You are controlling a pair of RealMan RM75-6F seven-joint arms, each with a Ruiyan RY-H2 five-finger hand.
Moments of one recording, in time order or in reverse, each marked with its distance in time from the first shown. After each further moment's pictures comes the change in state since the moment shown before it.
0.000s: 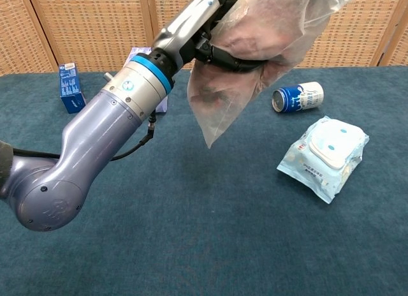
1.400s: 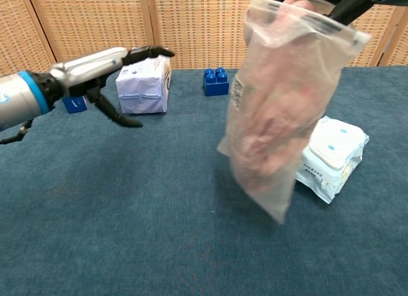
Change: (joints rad) left arm 0.187 0.444 0.278 -0.184 0.089 -0.175 0.078; right arm -0.059 -0.035 -0.032 -0.008 -0.177 -0.028 0.103
